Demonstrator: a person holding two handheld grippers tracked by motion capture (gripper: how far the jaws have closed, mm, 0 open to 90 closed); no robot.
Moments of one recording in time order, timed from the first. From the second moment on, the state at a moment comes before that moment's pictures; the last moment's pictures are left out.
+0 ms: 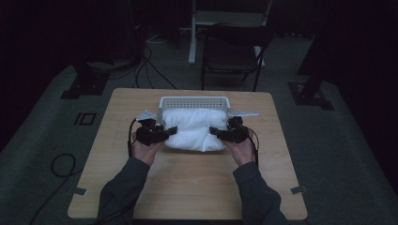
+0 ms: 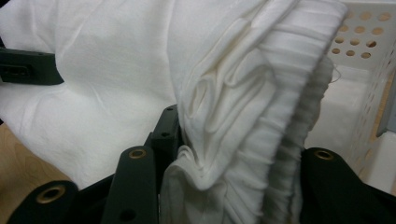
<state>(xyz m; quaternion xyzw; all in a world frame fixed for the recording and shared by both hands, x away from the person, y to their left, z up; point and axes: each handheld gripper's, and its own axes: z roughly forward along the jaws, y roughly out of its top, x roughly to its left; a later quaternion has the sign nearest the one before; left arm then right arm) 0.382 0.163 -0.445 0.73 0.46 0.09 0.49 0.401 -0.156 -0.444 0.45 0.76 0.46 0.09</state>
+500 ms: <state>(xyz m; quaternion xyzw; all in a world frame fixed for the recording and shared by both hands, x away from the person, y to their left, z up) 0.393 0.162 -0.447 0.73 0.46 0.09 0.49 0.411 -0.155 -0.447 0.46 0.76 0.45 0.09</state>
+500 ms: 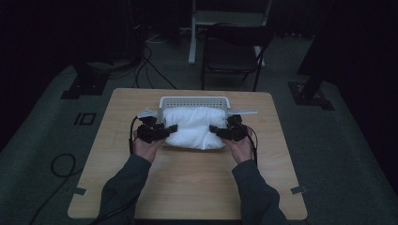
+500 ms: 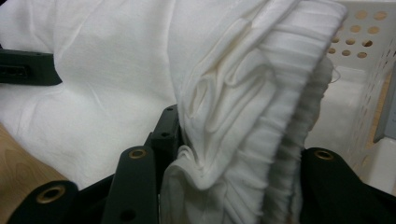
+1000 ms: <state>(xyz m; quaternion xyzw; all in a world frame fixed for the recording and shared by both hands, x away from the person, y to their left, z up) 0.402 0.161 -0.447 0.73 0.47 0.09 0.49 0.419 -0.154 -0.447 0.47 0.75 0.45 0.09</state>
